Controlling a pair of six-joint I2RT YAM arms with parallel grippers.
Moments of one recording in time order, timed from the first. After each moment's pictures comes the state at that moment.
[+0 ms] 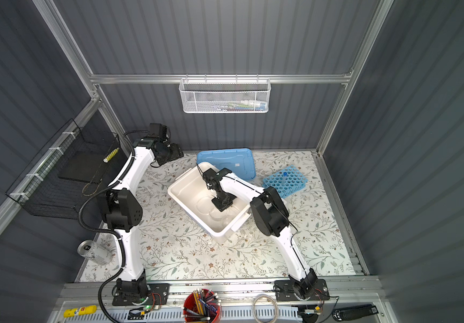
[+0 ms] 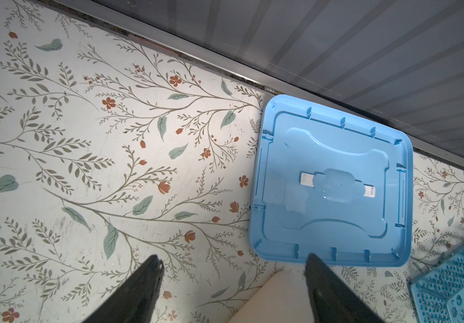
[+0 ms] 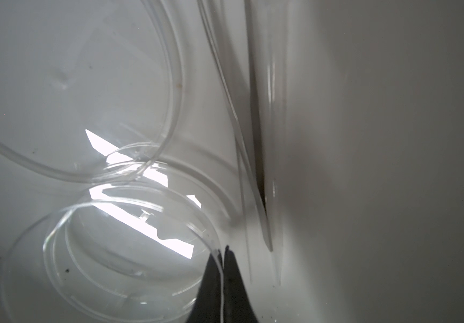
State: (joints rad) left arm -0.16 2.13 2.15 -0.94 0.05 -0.42; right arm 0.74 2.31 1.96 -1.16 0.09 0.03
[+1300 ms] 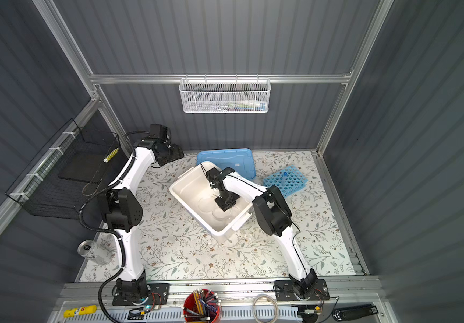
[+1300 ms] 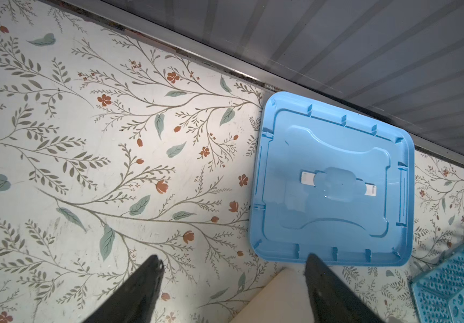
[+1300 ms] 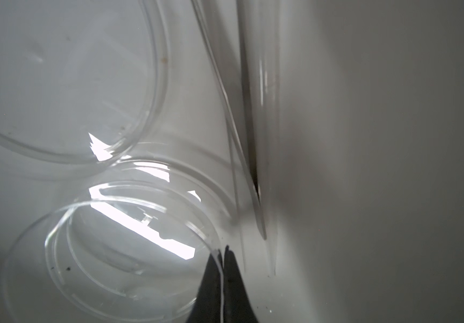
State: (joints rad) left arm -0.16 2.13 2.13 -0.92 0.06 -0.42; right arm 0.71 2.29 1.92 -1.17 0.09 0.02
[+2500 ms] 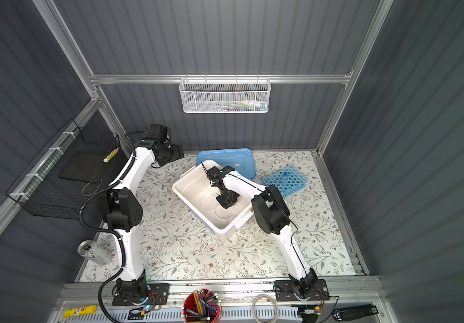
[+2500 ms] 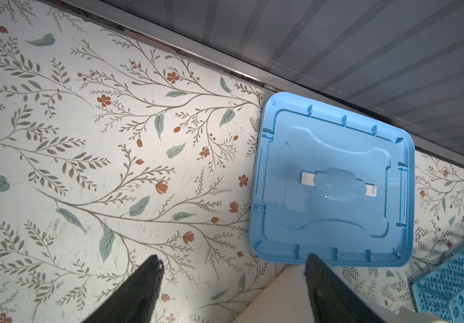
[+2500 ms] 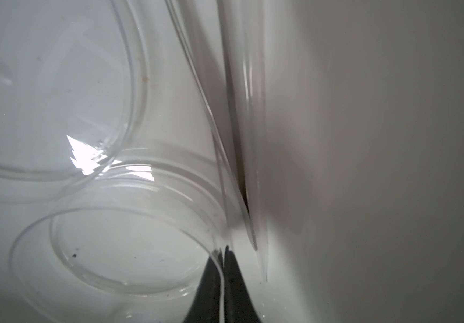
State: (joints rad) left arm -0.16 2.14 2.13 -0.92 0.06 -0.42; right arm 0.70 2.33 1.97 -1.19 0.15 0.02
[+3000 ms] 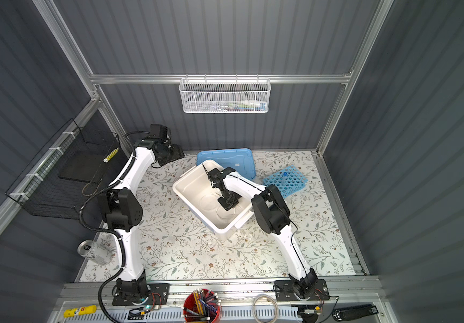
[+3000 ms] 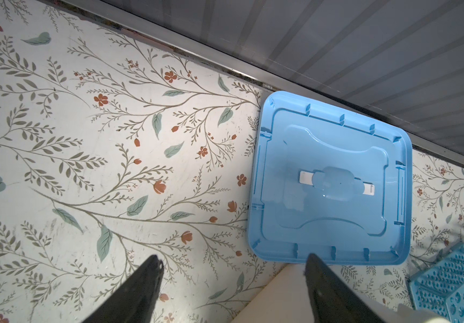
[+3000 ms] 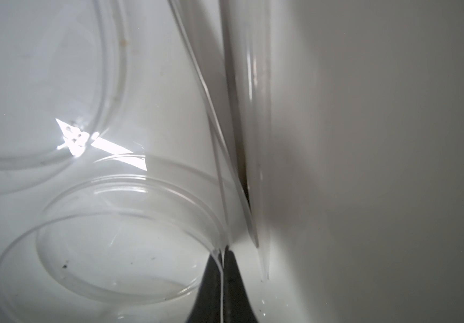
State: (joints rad) left arm -0.16 2.14 2.13 -0.92 0.06 -0.42; right arm 0.70 2.33 1.95 -1.20 0.16 0.02
